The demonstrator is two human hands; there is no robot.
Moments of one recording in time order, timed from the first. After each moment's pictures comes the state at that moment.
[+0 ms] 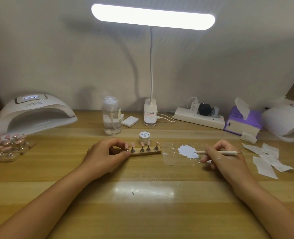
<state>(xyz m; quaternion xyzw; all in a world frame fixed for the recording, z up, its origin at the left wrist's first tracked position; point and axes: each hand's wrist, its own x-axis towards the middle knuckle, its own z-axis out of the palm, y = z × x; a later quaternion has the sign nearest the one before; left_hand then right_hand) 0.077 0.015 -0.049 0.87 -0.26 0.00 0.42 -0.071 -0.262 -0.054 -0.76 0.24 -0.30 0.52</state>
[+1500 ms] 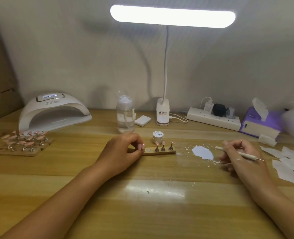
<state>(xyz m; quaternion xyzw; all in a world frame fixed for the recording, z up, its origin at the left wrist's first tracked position) 0.080 0.013 -0.049 0.85 -0.38 0.11 0.35 -0.069 -0.262 -0.057 -0.76 0.24 -0.33 0.51</state>
